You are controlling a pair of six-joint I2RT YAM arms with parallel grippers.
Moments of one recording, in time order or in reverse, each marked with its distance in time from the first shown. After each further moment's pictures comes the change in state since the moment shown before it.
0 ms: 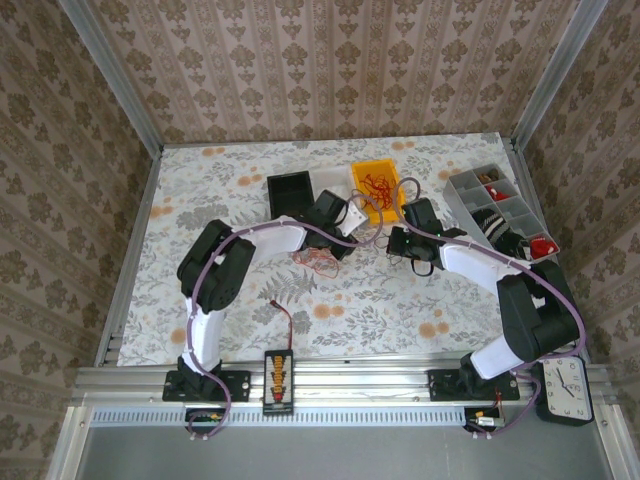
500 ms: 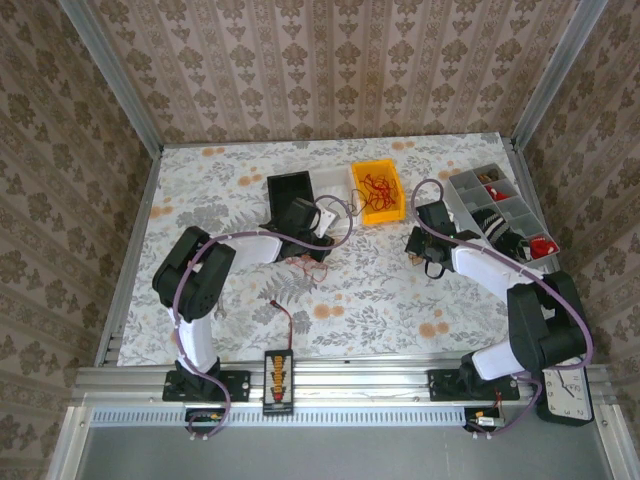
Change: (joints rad) left arm 0.087 -0.144 -0.277 0.207 -0.047 -0.188; right arm -0.071 -0.076 -0.039 -0.080 0.180 0.071
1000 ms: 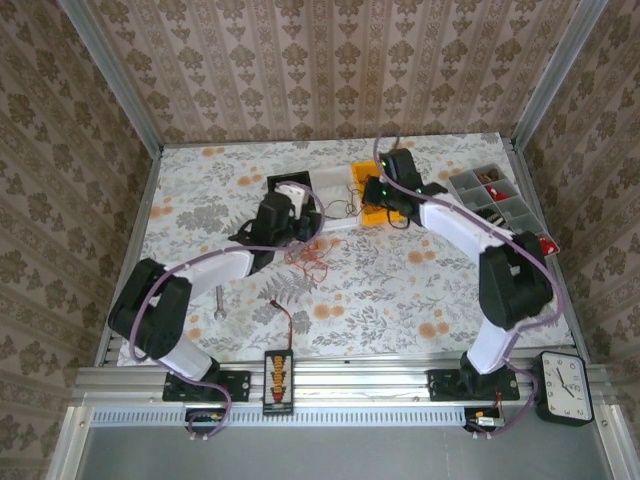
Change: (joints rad) left arm 0.063 -0.329 -0.177 0.220 -0.261 -0.183; right arm 0.111 0.344 0.575 0.035 -0.221 -0.087
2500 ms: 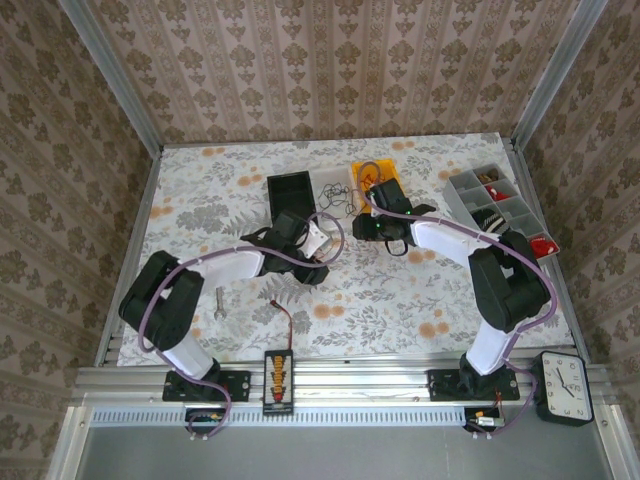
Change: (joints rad) left arm -0.079 0.094 0.034 -0.470 0.326 0.335; right arm 0.060 -0.041 -0.234 -0.026 -0.050 -0.101
